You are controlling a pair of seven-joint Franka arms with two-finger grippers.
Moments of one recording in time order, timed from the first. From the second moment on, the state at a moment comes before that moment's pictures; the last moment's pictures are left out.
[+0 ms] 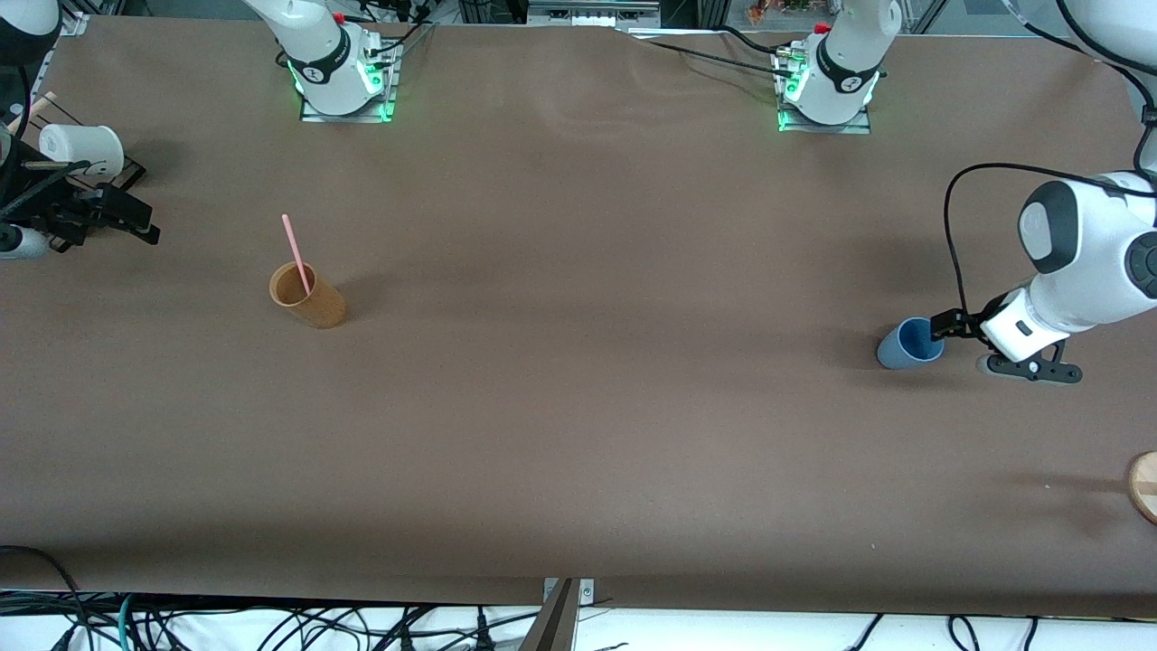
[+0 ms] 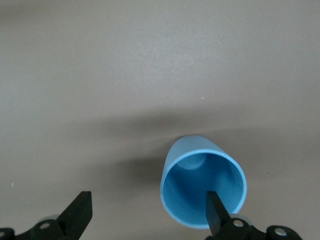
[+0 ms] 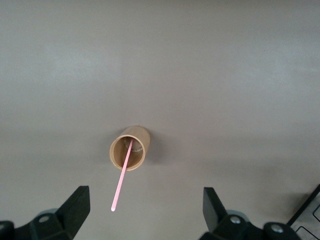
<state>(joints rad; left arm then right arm) 0.25 0.36 -0.09 -1.96 0.08 2.26 0.26 -0.03 -0.01 -0.04 -1.74 0.02 1.72 -0.09</state>
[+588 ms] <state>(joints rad) 0.25 0.41 -0.09 -1.98 0.08 2.31 0.27 -0.03 -0.01 -0.04 -1.74 0.02 1.72 -0.09</state>
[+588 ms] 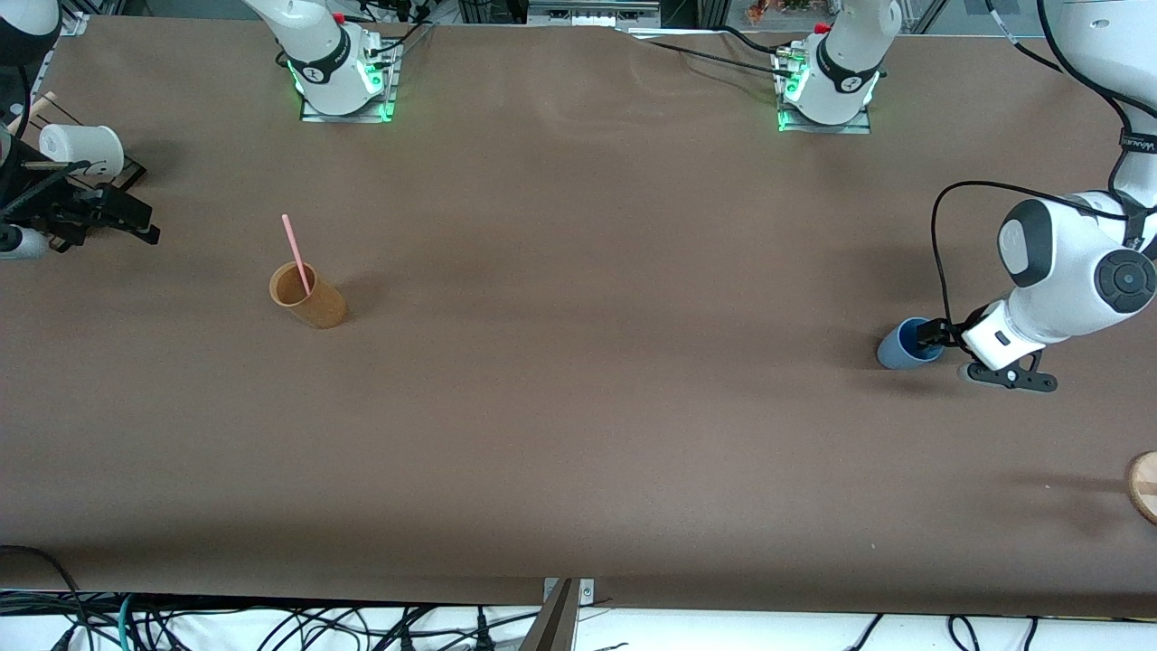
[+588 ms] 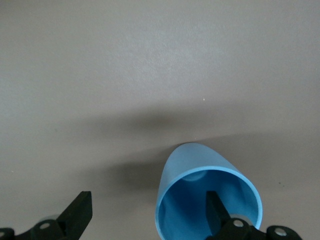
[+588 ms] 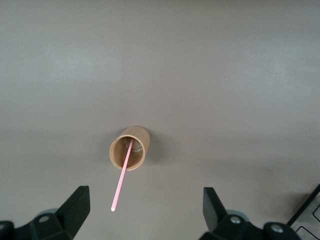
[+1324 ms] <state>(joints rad) 0.25 0.36 -0.08 -2.13 0.07 2.45 0.26 -0.03 -0.01 -0.04 -1.74 0.02 1.72 -0.09</state>
